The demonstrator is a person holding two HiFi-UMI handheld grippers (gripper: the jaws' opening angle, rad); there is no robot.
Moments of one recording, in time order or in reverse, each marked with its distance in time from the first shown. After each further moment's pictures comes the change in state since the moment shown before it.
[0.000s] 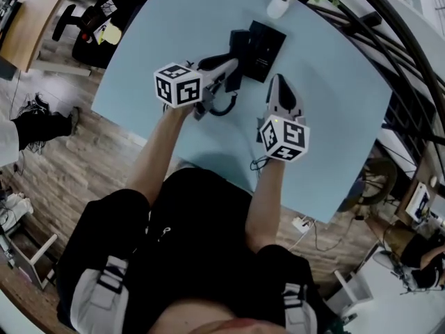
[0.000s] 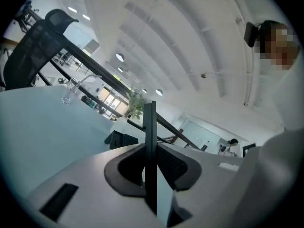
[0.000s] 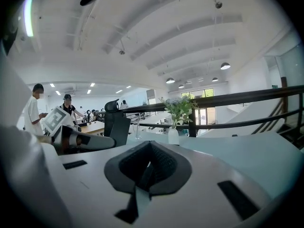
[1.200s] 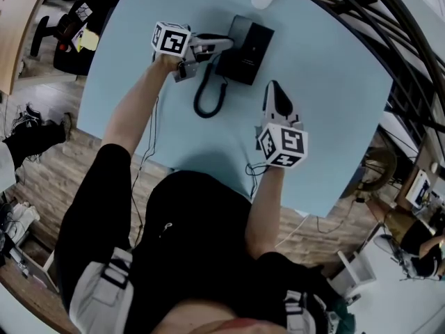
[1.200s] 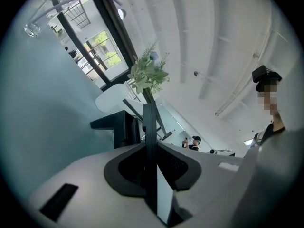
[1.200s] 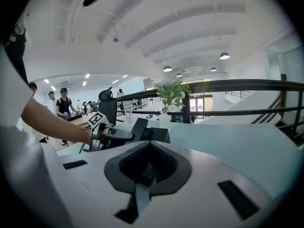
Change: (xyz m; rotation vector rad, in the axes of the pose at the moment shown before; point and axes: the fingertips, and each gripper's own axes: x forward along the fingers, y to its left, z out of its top) left arm 0.107 0.085 -0.025 -0.185 0.319 -0.426; right arm 0.017 -0.047 -0.045 0.022 0.146 -0.027
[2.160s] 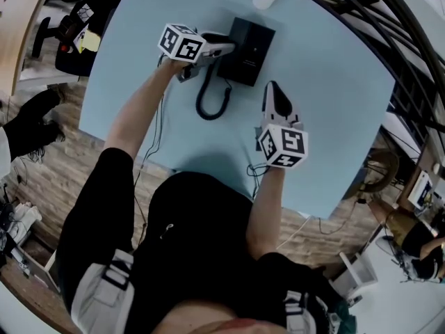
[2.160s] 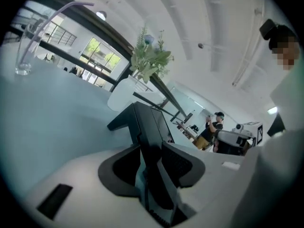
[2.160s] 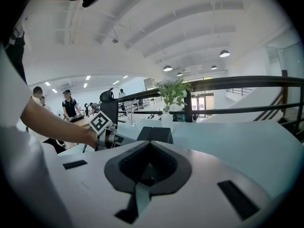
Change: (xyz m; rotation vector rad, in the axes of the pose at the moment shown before) left arm 0.007 0.035 -0.019 0.188 0.155 0.268; right arm 0.004 0.004 -0.002 0.020 -0.001 0.022
